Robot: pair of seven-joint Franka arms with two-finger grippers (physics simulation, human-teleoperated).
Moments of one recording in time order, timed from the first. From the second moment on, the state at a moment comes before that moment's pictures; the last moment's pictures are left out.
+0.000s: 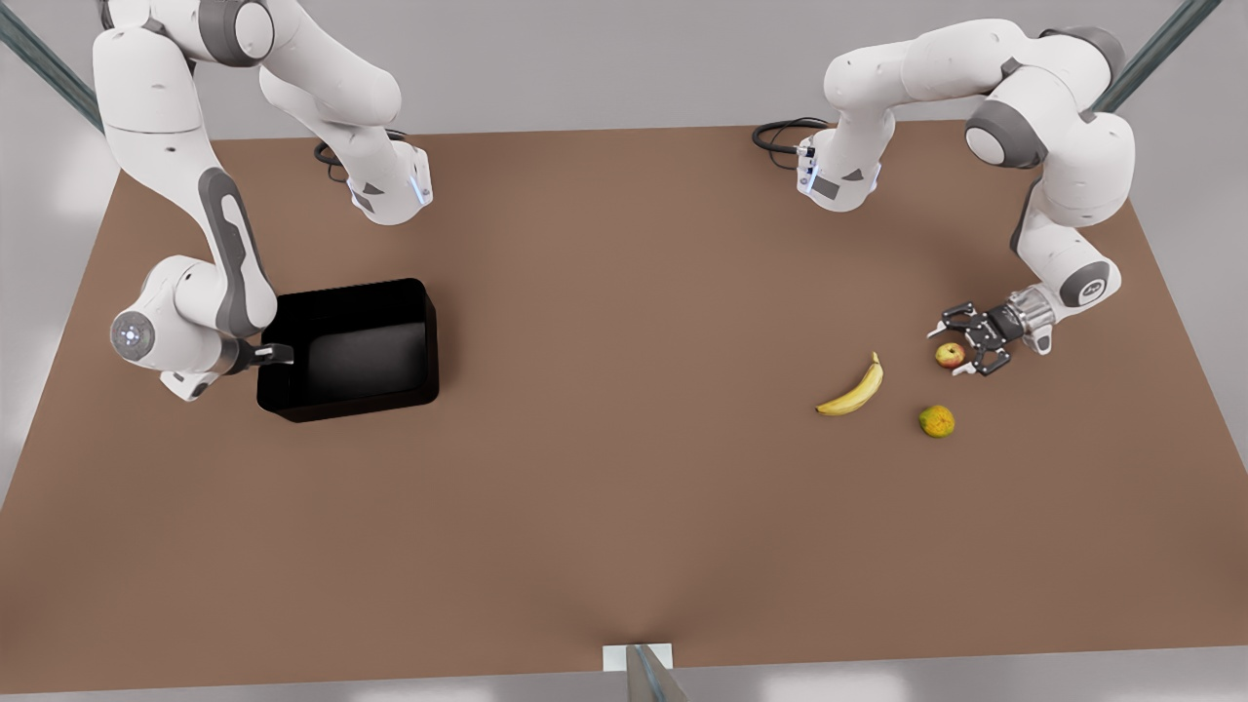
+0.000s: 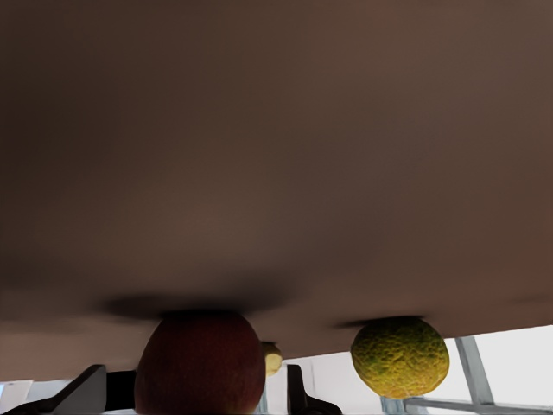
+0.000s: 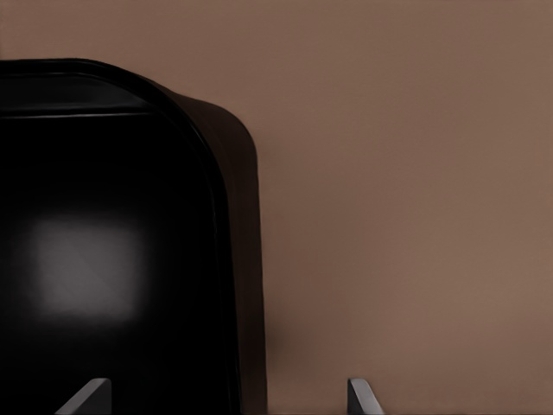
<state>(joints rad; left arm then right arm) 0.17 0.74 0.55 -2.13 -1.33 1.57 -0.17 -0.25 0.26 -0.09 -2.27 -0.04 2.26 -0.42</state>
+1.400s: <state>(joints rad) 0.19 0.58 0.32 -1.63 -1.55 1.45 -0.32 0.24 0.71 0.31 -1.41 0.10 2.03 0.32</state>
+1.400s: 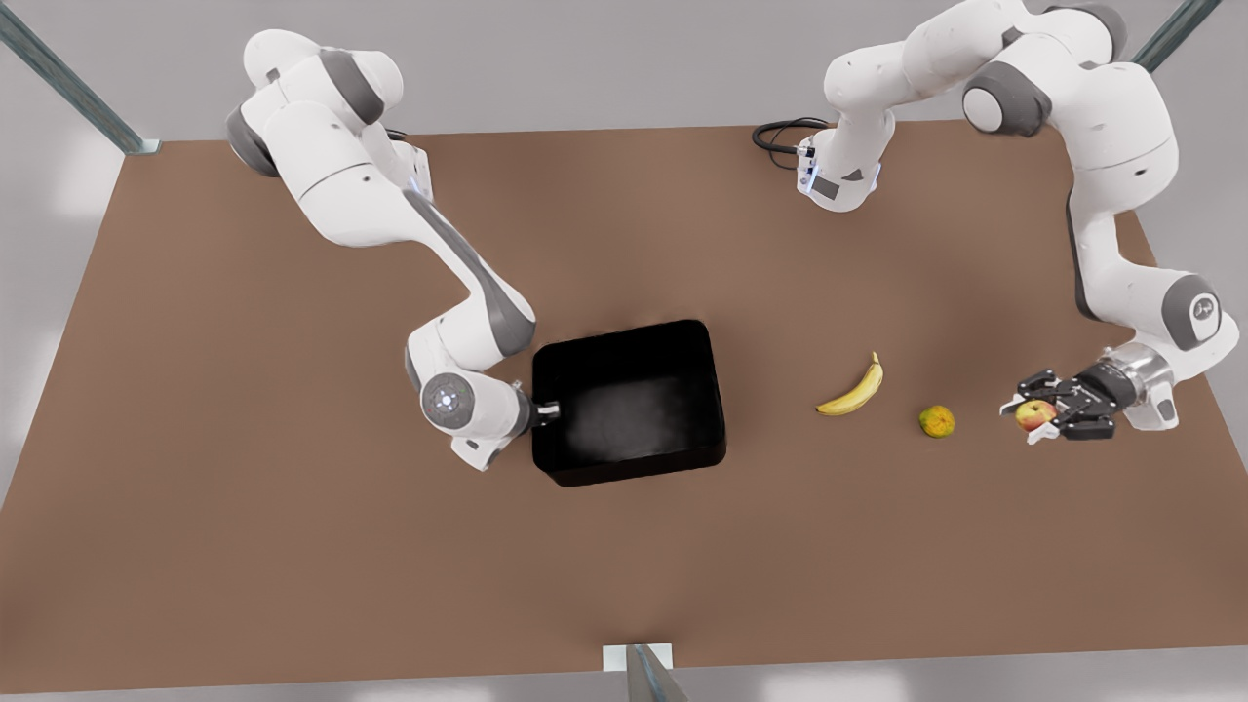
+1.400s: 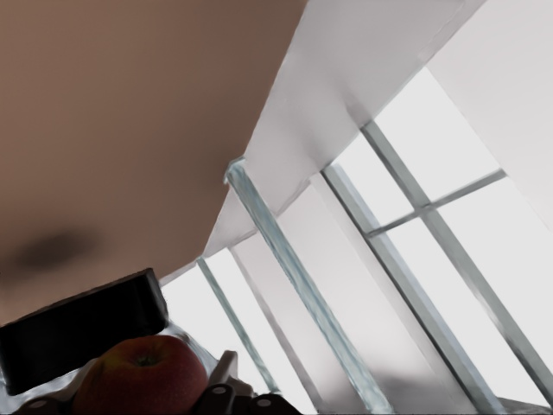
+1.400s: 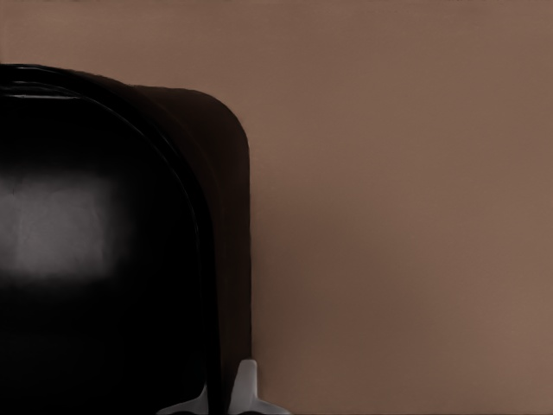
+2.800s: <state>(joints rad) -0.53 1.05 -0.15 -0.82 1.75 2.40 -2.86 -0.14 -0.23 0.13 -1.86 -0.03 1.60 -0.06</state>
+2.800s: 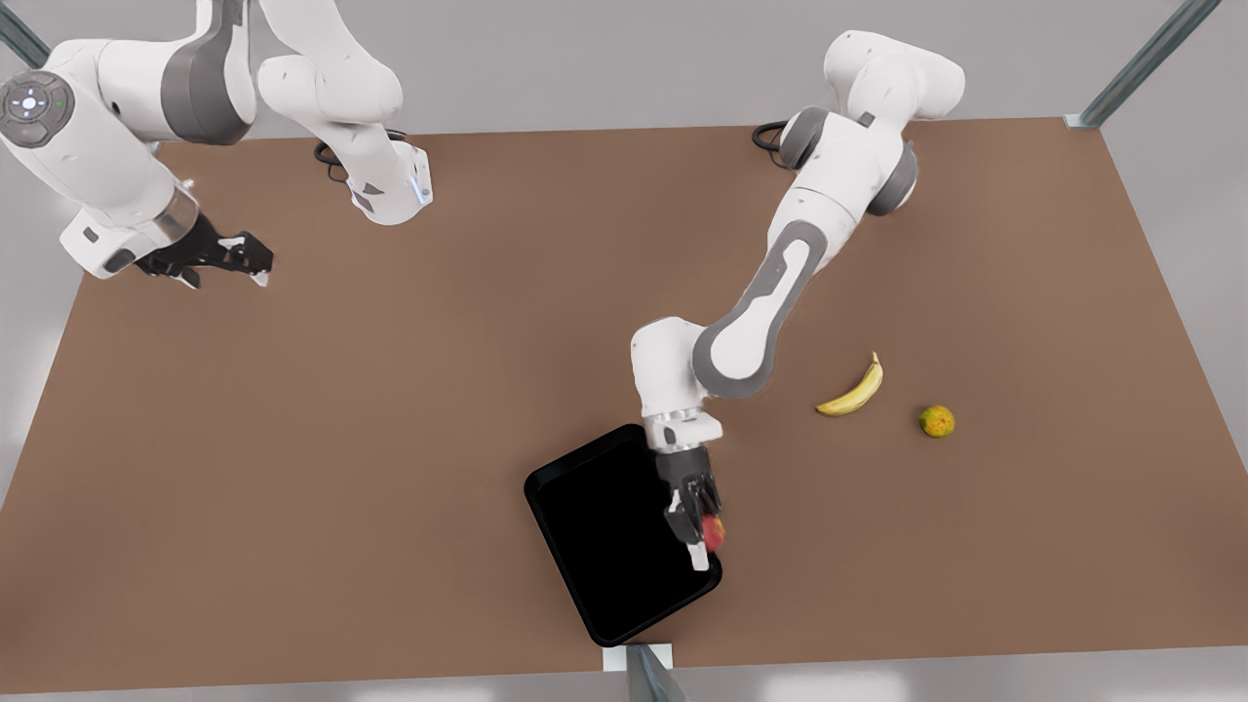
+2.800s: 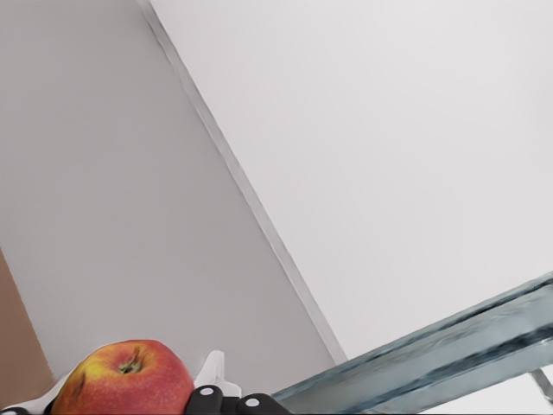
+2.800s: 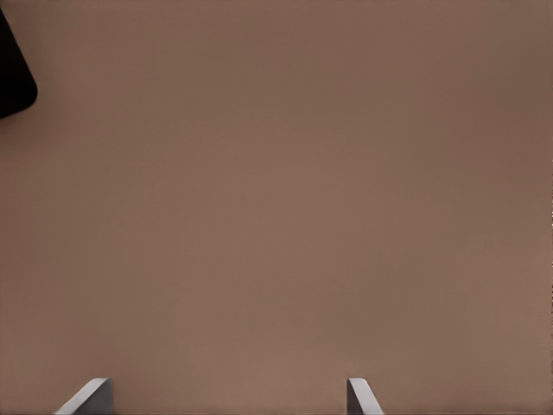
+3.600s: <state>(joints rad) -0.62 1.05 -0.07 -0.83 0.49 2.61 -2.63 -0.14 -0.22 0.08 -1.92 -0.05 1.64 -0.11</state>
